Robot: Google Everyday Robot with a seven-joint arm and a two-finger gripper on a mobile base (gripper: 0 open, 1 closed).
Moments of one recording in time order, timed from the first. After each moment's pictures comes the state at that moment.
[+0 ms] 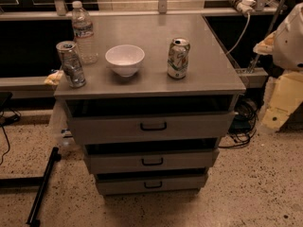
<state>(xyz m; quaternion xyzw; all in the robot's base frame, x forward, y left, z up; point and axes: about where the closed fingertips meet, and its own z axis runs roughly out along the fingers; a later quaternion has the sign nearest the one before) 0.438 -0.217 0.976 -0.60 0.78 -0.03 0.16</state>
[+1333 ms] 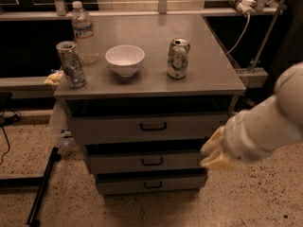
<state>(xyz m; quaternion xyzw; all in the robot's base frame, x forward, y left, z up) 0.407 -0.155 0.802 -0.60 0.76 0.08 0.21</state>
